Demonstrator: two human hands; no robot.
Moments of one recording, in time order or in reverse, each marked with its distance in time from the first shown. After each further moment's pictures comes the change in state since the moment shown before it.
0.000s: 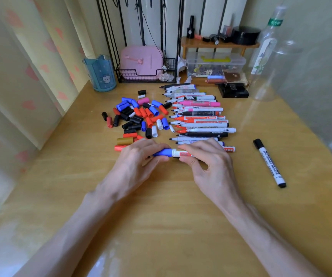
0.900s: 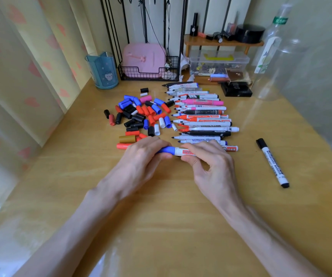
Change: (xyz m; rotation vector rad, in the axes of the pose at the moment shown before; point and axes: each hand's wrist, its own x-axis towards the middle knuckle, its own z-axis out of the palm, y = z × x) left_hand 0.002 -0.001 0.001 0.035 -0.024 0.051; right_hand -0.004 -0.008 0.004 -0.013 0.020 0.058
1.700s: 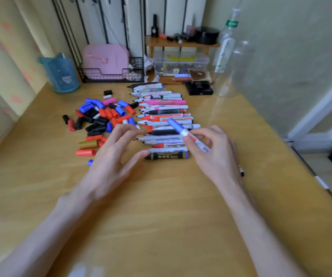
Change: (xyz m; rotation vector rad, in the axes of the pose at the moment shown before) left_hand 0.020 0.024 0.017 -0.128 0.008 -0.078; right_hand 0.018 0.037 -0.074 -0.140 0.038 0.363
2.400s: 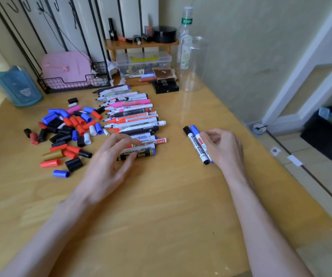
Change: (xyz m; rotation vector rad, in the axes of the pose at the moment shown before) left_hand 0.013 0.033 0.039 -0.003 -0.103 0.044; right_hand 0.001 0.085 -0.061 -0.170 0.059 0.459
